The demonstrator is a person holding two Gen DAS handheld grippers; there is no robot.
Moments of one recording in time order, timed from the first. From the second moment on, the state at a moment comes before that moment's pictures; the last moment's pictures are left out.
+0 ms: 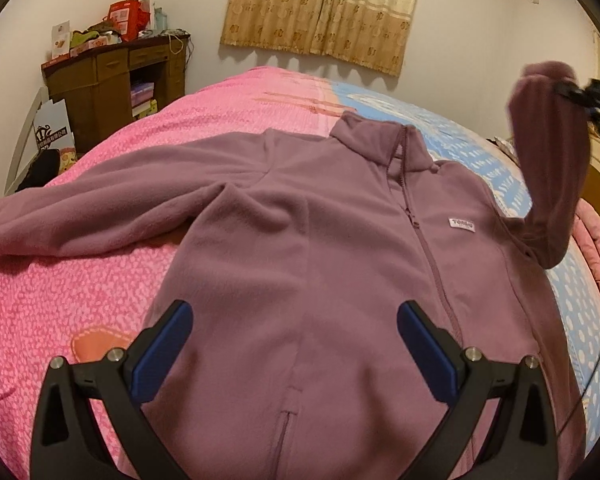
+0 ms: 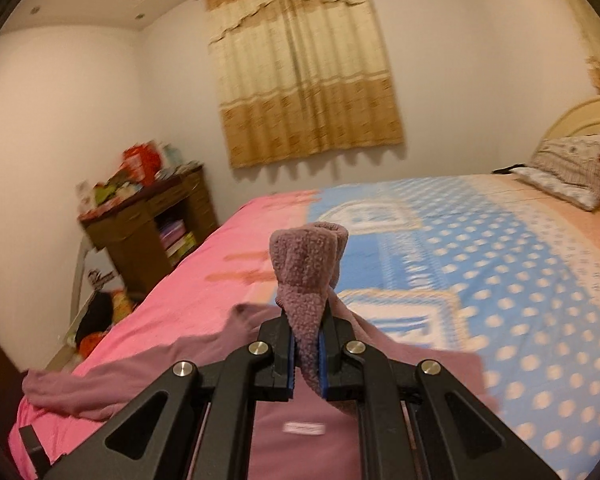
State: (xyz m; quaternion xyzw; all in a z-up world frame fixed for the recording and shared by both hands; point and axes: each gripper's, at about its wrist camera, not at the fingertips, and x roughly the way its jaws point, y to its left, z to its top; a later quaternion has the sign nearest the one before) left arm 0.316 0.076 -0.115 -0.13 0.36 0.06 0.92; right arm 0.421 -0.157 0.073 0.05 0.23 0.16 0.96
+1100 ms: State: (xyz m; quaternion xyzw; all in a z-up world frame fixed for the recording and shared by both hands) left arm 0.330 0.094 -0.092 -0.12 0.38 0.05 0.92; right arm 0.453 -0.222 -0.137 0.08 0.45 0.05 0.89
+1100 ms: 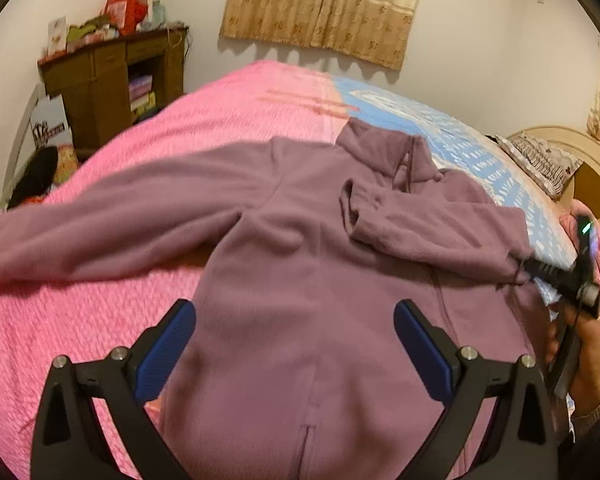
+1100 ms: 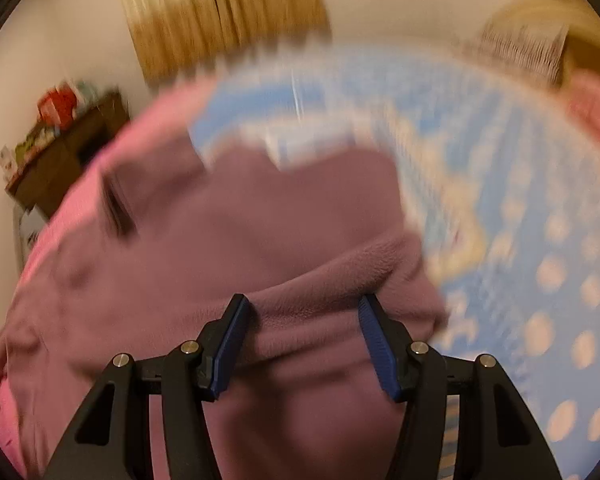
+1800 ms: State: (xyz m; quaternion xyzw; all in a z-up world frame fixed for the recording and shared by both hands) left arm 0.309 0.133 -0.109 -0.12 0.37 0.12 0.92; right arm 0.420 -0.208 -0.138 -0.03 0.45 0.05 0.89
